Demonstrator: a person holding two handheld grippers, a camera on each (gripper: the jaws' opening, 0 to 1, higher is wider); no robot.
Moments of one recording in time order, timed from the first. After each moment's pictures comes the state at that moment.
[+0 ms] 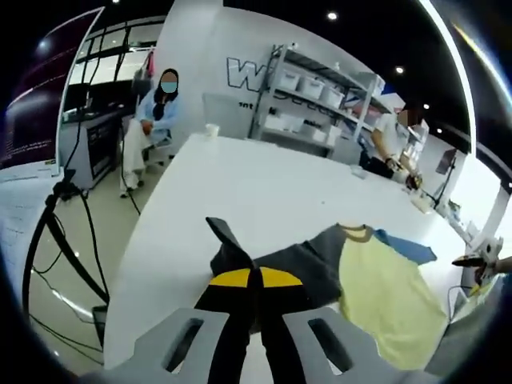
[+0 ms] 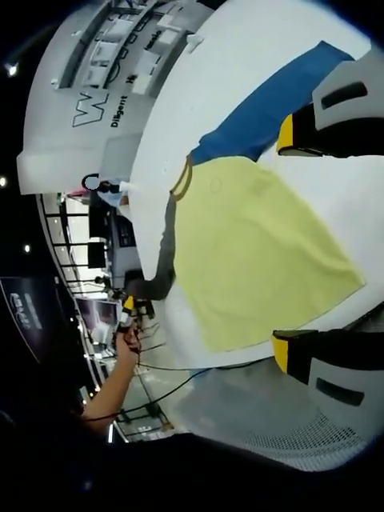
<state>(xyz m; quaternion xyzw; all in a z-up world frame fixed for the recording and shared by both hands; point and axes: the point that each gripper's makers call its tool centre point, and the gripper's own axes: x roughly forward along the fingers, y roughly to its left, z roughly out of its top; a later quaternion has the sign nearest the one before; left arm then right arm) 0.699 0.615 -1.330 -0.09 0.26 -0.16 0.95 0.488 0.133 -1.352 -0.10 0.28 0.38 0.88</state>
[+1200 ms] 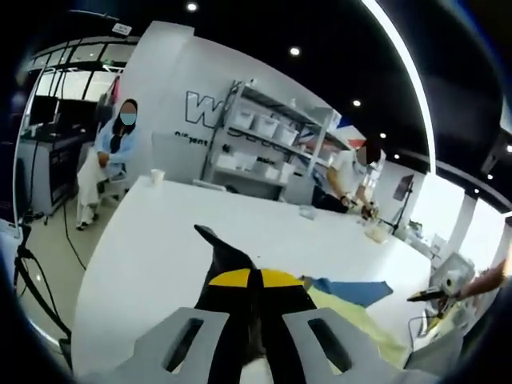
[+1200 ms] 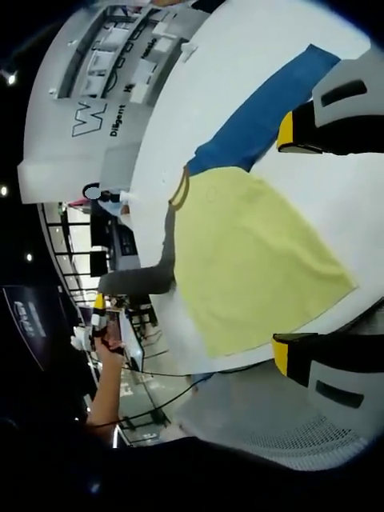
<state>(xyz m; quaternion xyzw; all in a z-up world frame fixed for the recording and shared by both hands) 0.713 0.537 -1.214 -0.14 0.15 -0.26 0.94 0.482 0.119 -1.350 -0.09 0.28 0.36 0.89</state>
